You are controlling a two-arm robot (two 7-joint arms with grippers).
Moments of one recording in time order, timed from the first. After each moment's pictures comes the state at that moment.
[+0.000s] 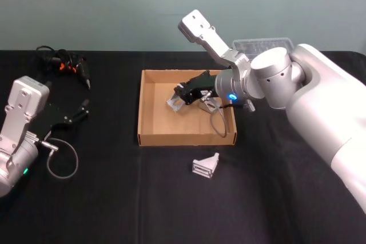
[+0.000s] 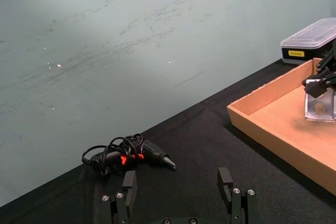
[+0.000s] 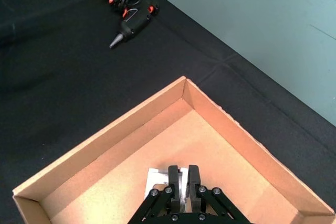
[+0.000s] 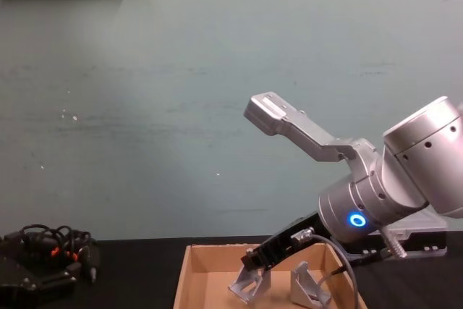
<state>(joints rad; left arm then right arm) -0.20 0.60 0.45 -1.41 -0.25 -0.12 0.03 0.86 0.12 -0.66 -0.82 0.13 0.44 0.53</state>
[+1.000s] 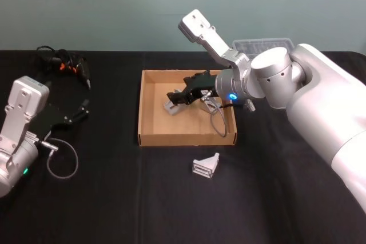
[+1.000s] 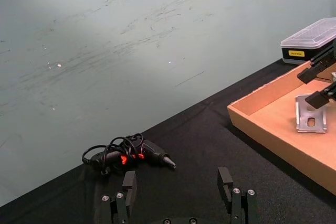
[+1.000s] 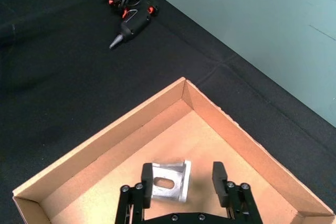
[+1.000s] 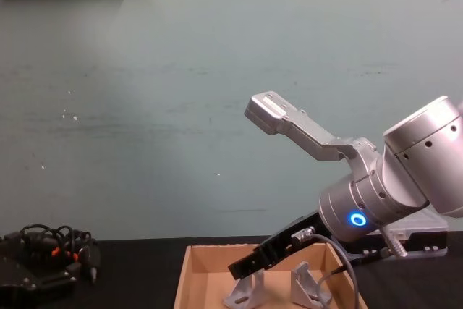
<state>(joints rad) -0.20 0.60 0.45 -1.41 -0.25 -0.12 0.03 0.86 0.12 -0.66 -0.81 0.13 0.44 0.53</state>
